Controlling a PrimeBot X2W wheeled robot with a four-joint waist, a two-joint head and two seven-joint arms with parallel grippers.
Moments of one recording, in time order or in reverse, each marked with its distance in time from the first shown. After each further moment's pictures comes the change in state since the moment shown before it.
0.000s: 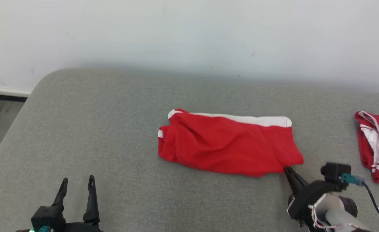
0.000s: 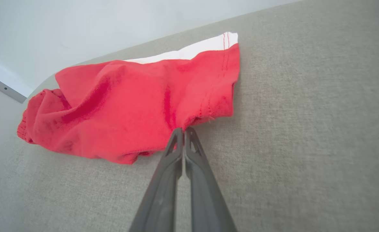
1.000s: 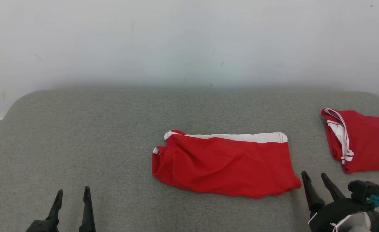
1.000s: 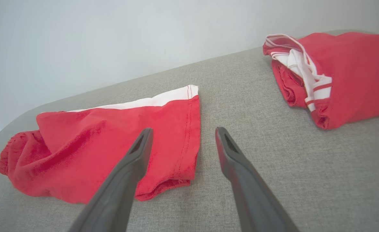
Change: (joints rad) left arm 0.095 0.027 -0.003 -0.115 -0.021 0.044 0.031; right arm 0.228 -0.043 -0.254 -0.203 -0.211 0.000 -0.071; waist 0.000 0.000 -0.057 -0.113
